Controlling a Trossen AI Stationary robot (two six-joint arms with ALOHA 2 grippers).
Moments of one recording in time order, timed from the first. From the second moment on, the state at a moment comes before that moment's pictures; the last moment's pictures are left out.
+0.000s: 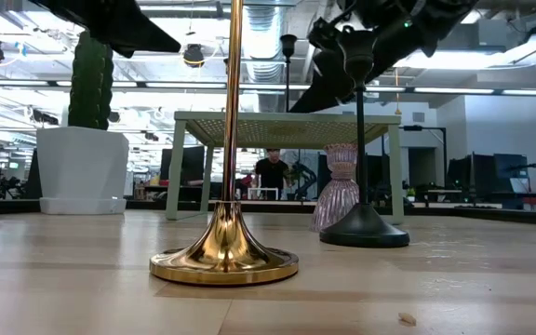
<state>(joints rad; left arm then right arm) -0.32 0.72 0.56 -0.03 -0.55 0.07 -0.09 1.51 0.89 0.10 0.27 -0.16</state>
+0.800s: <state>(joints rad) -0.32 0.72 0.56 -0.02 -0.55 0.07 -0.19 1.54 0.89 0.20 0.23 -0.17</state>
